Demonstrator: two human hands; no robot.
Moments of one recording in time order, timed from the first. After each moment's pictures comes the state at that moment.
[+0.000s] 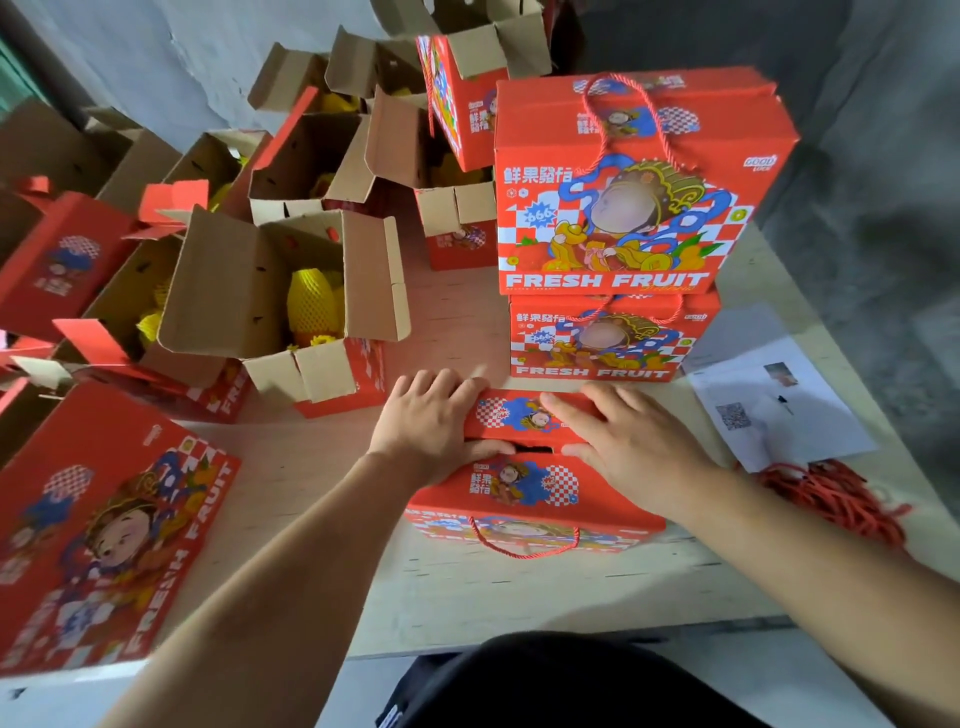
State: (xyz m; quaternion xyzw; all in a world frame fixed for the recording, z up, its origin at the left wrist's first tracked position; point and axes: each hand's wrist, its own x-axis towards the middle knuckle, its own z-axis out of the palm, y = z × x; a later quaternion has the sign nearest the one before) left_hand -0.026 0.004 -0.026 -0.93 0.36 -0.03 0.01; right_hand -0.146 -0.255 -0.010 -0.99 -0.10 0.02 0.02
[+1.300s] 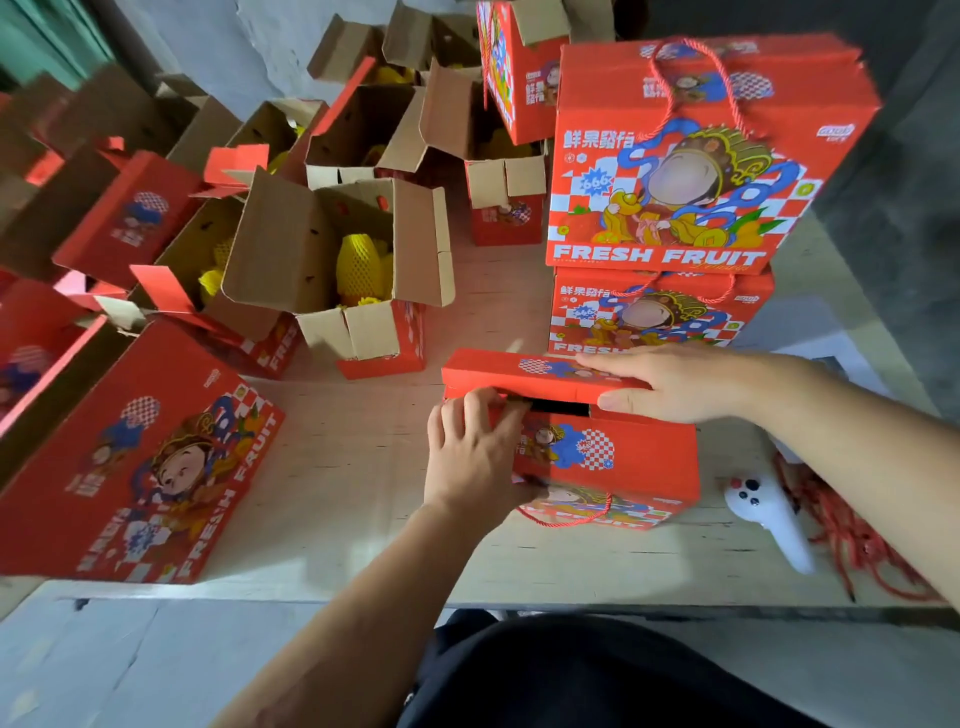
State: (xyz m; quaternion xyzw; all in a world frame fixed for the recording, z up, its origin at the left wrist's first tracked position) left_hand -0.128 0.011 -0.030 -0.97 0.24 -0.05 -0.03; right_hand -0.094 -0.274 0.026 -0.95 -0.13 0.26 0.11
